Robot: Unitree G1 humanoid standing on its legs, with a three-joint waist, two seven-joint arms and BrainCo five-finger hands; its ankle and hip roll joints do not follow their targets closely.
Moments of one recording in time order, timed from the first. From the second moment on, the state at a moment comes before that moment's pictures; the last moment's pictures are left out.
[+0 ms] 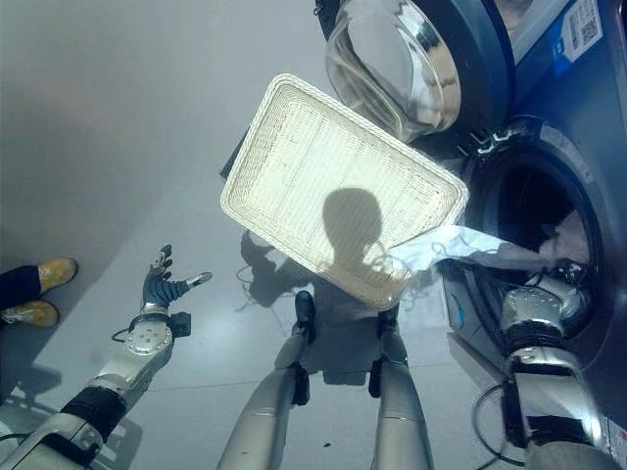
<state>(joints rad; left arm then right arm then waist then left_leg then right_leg) -0.43 0.65 -0.41 0.58 -0.49 -0.18 0.49 -0.78 -0.70 -0.12 0.98 1.86 -0.38 -0.38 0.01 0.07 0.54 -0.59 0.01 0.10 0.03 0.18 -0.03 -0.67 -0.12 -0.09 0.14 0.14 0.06</state>
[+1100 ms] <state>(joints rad) -0.40 0.52 -0.45 0.57 -0.48 -0.22 0.51 -0.72 -0.55 -0.11 0.84 1.27 -0.52 -0.38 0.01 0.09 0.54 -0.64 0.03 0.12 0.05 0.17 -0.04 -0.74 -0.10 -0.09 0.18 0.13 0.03</state>
